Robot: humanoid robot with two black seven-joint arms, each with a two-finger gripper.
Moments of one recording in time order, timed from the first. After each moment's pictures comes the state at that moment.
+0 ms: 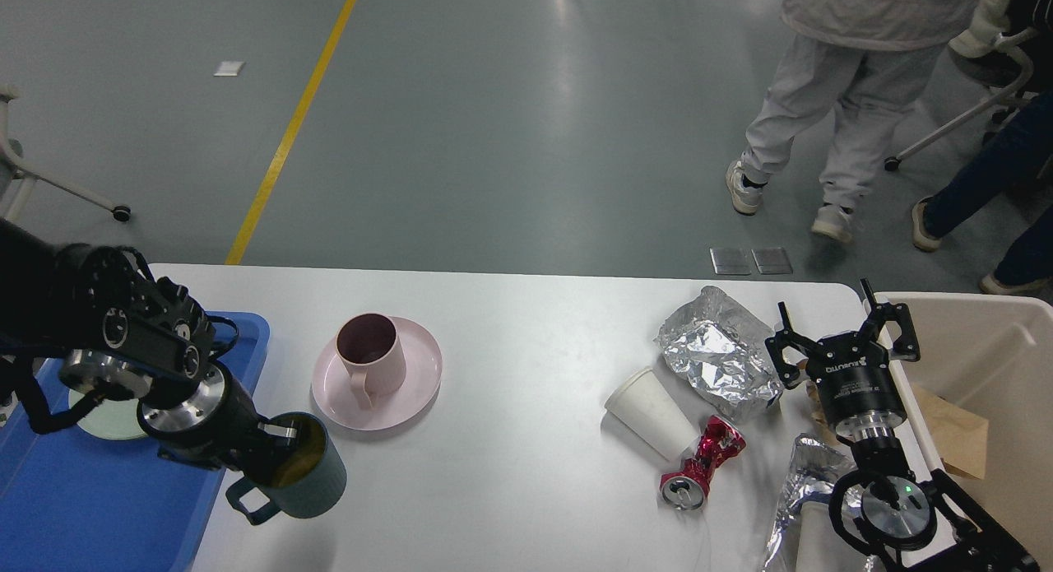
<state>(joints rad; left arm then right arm) -1.94 0.26 1.44 -1.64 0.00 -0.32 -0.03 0.19 -0.18 1.27 0.85 -0.13 0.49 0.34</state>
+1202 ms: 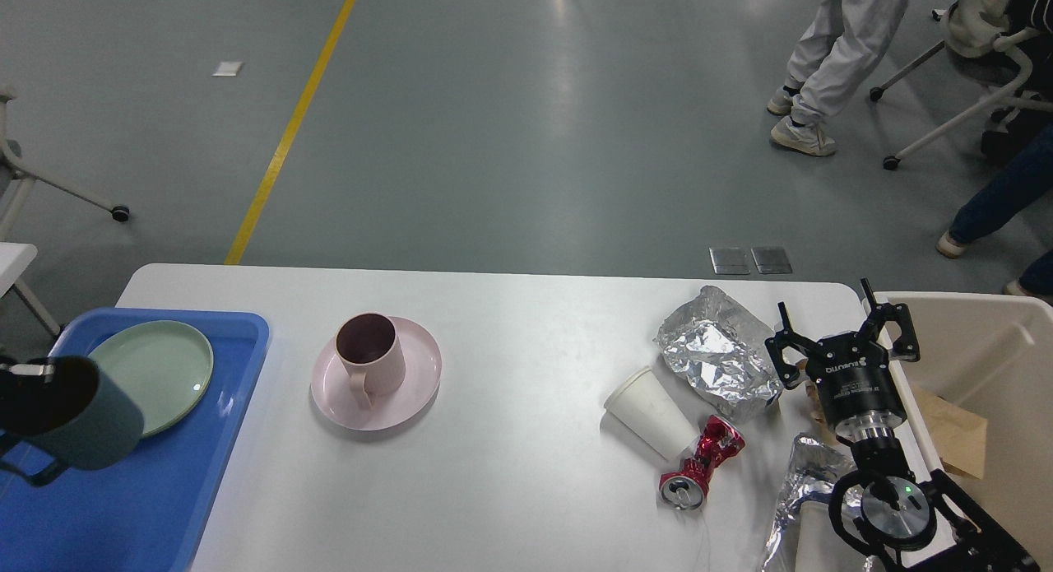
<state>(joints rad) -1.84 0.83 1.50 -1.18 0.38 -0.64 -0.14 0.19 -0.18 1.27 0.85 -0.13 0.49 0.34</state>
